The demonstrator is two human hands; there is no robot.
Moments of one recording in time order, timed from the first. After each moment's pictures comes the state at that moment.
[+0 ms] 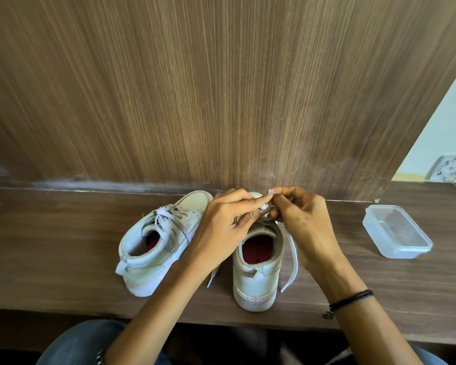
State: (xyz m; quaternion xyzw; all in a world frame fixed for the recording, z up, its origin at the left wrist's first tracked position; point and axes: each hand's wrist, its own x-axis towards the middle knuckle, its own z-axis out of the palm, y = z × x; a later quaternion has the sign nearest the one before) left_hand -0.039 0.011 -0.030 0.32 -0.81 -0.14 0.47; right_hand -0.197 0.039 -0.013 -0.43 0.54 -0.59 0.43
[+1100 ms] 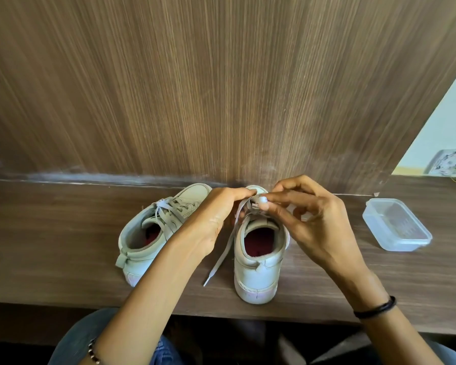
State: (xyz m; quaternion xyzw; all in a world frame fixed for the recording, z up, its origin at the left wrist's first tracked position) left_hand -0.039 0.007 0.000 0.52 -0.49 -0.61 0.34; right_hand -0.213 0.061 -0.010 -0.71 0.49 -0.49 0.14
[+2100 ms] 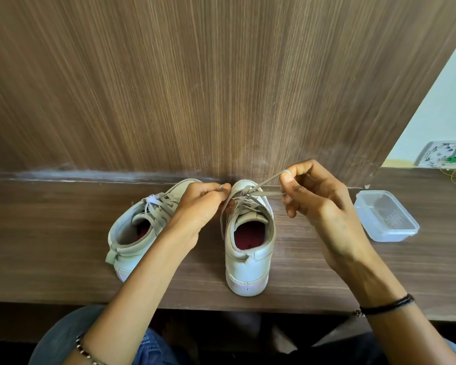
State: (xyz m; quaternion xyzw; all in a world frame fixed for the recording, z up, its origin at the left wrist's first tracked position) left_hand -0.034 0.008 -0.008 0.58 -0.52 -0.50 0.38; right_hand -0.220 0.077 0.016 -0.54 0.44 -0.59 0.41
